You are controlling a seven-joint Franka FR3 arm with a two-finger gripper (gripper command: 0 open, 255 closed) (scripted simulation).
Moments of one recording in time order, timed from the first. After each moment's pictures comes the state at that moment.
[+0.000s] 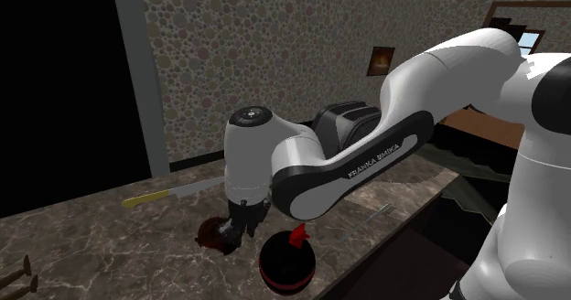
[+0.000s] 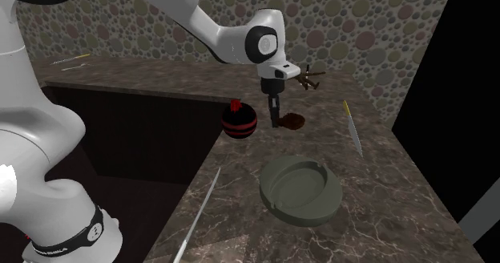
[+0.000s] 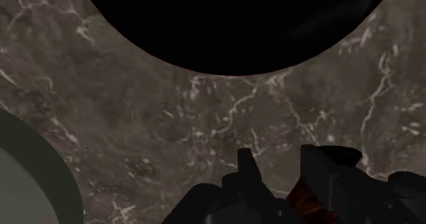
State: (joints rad) arm 0.13 0.24 0.64 -2.00 -0.33 2.22 0.89
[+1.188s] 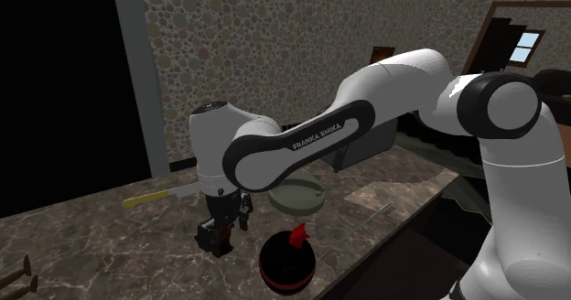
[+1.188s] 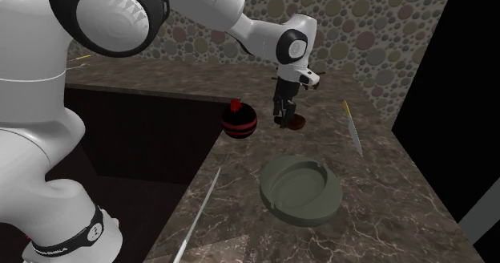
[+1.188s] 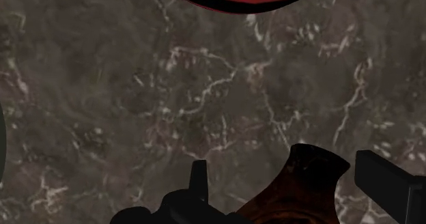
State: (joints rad) arm 0.15 0.51 0.67 -1.66 -0.26 1.93 0.59
